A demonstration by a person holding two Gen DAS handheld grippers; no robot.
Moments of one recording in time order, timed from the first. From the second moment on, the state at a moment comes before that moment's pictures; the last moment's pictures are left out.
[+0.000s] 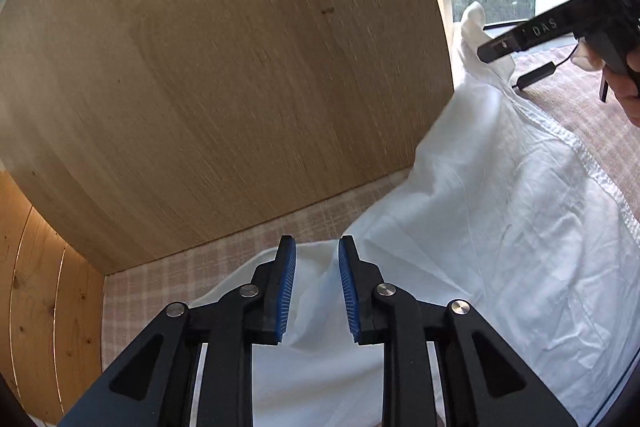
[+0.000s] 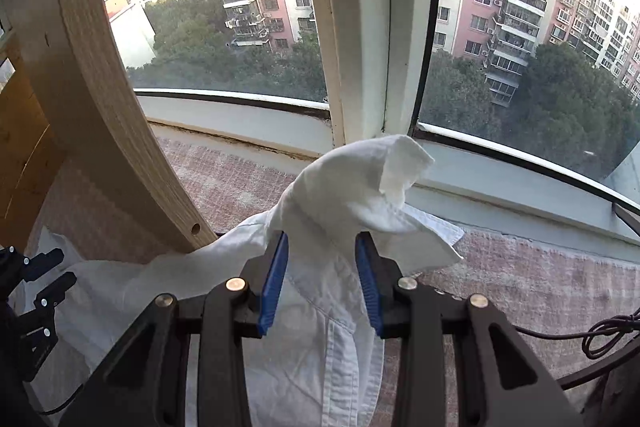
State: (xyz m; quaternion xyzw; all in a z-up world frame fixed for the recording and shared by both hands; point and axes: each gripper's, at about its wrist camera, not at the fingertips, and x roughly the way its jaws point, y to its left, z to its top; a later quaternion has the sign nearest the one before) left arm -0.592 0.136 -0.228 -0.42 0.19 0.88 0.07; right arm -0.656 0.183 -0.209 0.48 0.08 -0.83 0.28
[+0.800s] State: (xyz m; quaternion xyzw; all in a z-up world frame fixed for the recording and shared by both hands) left arm -0.636 0.207 -0.267 -0.50 0.05 0.85 0.18; right arm -0.660 0.229 -0.246 0.55 0.06 -0.79 0.27
